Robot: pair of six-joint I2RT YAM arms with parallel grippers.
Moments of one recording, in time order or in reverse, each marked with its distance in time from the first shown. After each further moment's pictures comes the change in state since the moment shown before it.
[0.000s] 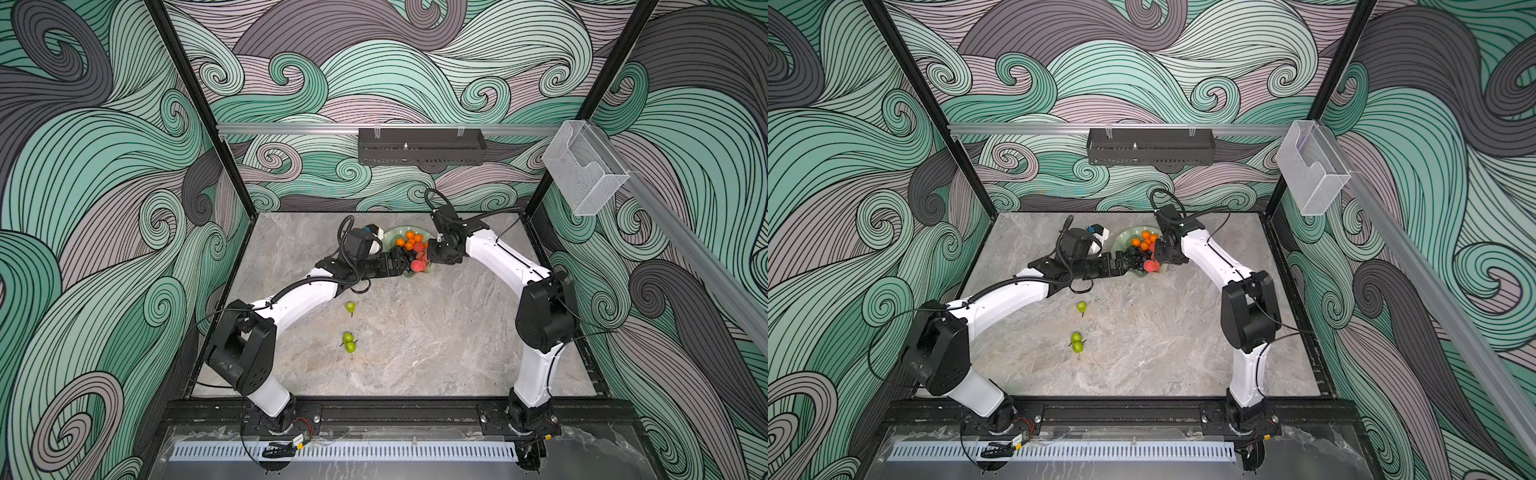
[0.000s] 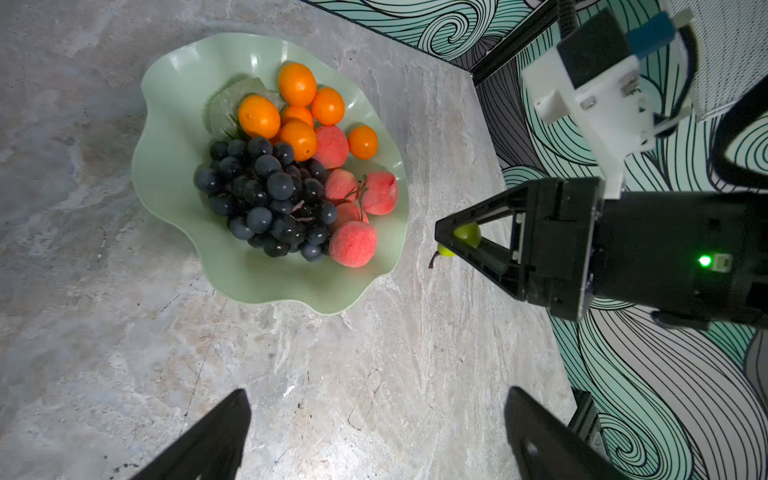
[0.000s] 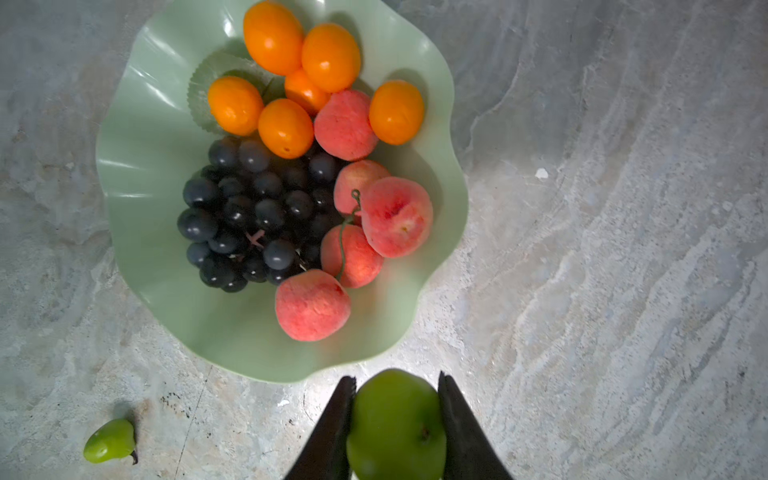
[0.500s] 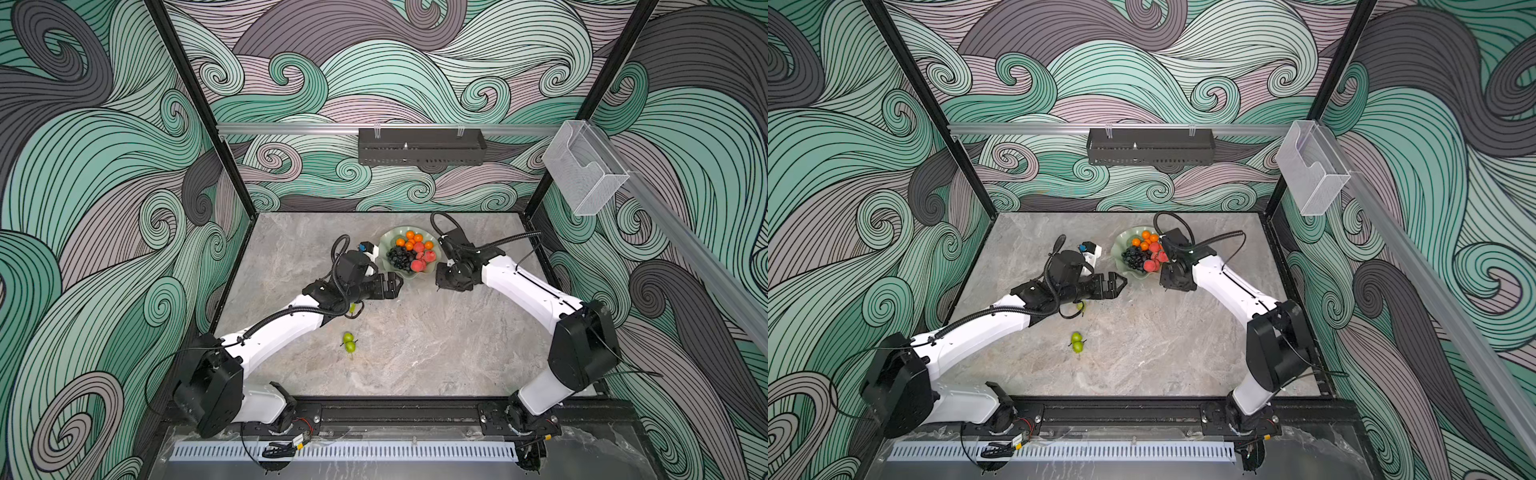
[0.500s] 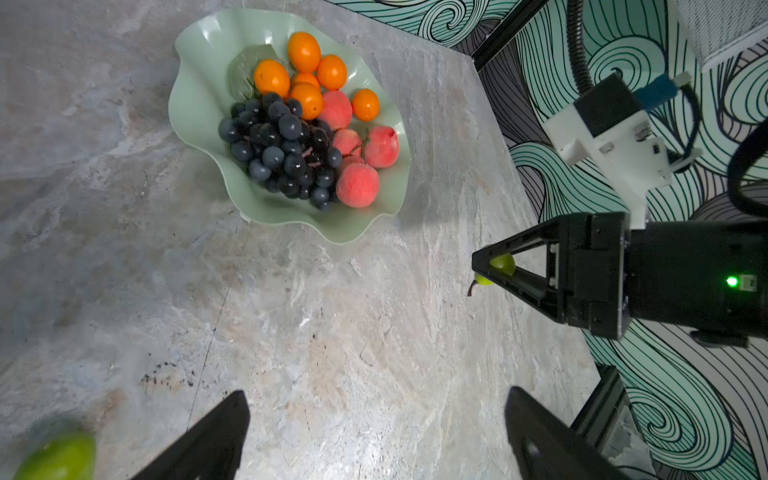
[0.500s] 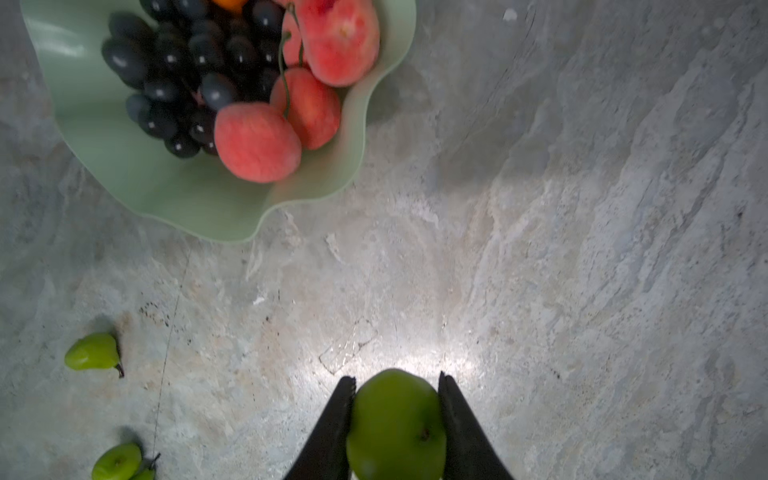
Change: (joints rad) left arm -0.103 -0.224 -0.204 0.000 -0.137 0.008; right arm 0.043 -0.293 -0.367 0.036 0.013 0.121
